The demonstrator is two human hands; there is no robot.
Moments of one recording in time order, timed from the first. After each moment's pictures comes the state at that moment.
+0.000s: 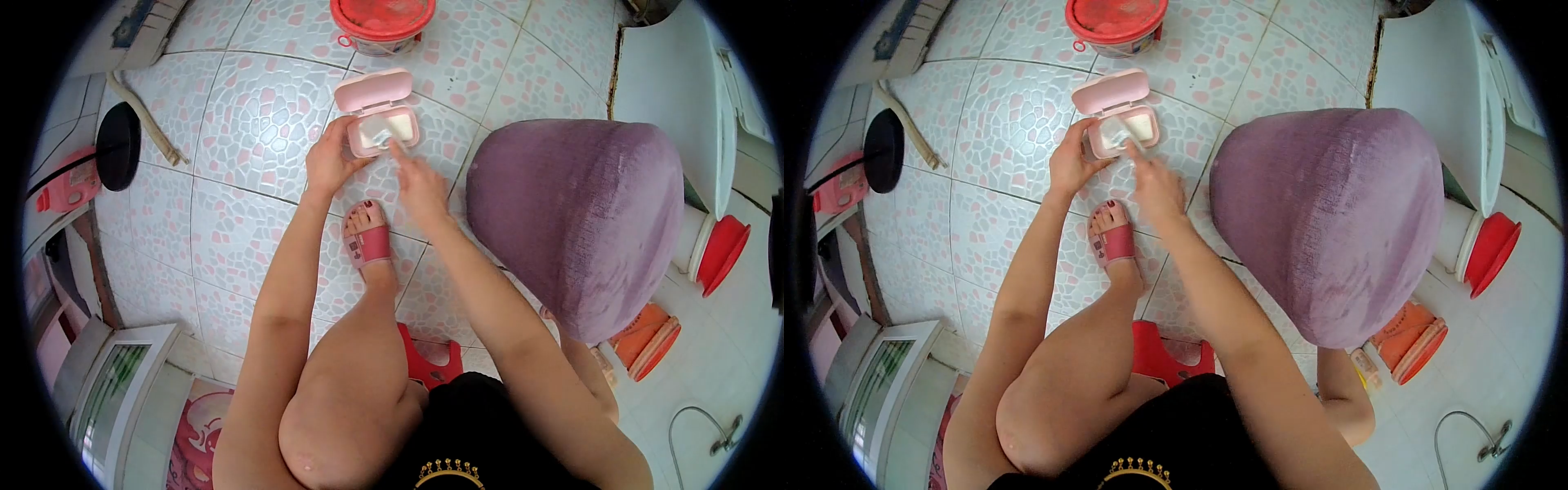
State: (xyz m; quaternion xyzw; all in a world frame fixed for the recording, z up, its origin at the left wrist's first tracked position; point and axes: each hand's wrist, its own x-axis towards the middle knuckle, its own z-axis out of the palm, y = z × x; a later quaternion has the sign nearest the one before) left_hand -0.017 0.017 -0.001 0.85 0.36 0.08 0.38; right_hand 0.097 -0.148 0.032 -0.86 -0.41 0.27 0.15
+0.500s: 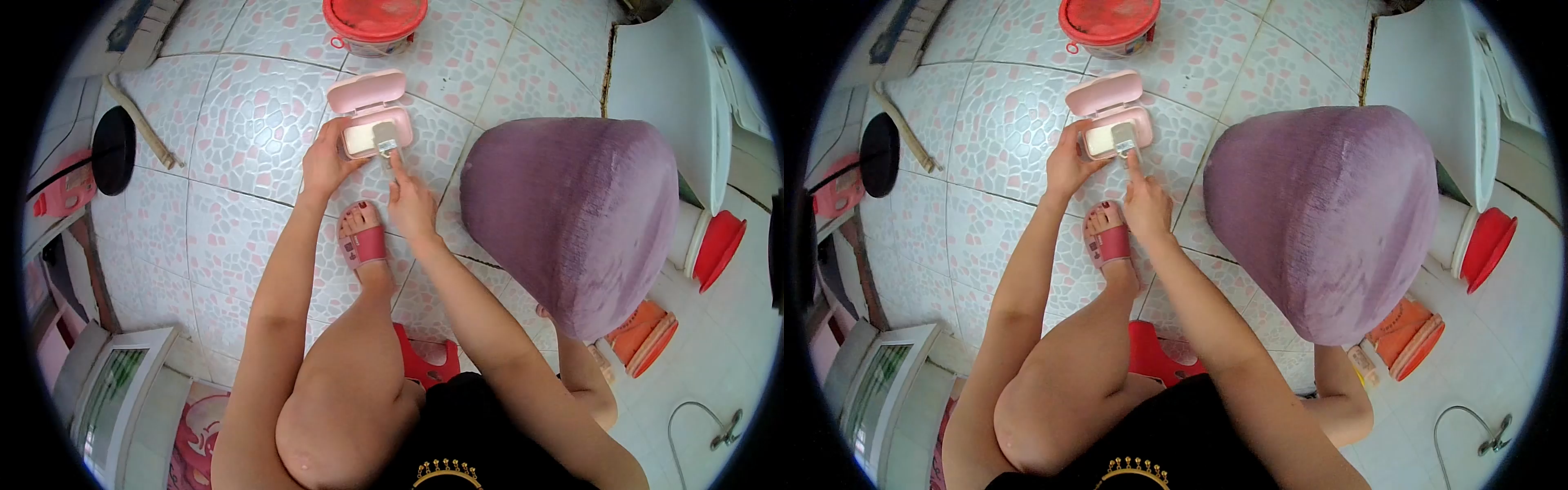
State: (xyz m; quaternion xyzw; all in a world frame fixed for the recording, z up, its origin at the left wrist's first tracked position) left_hand -0.013 0.013 -0.004 0.83 0.38 0.09 0.40; right_hand 0.069 -0.153 0.041 -0.88 -0.31 0.30 0.18
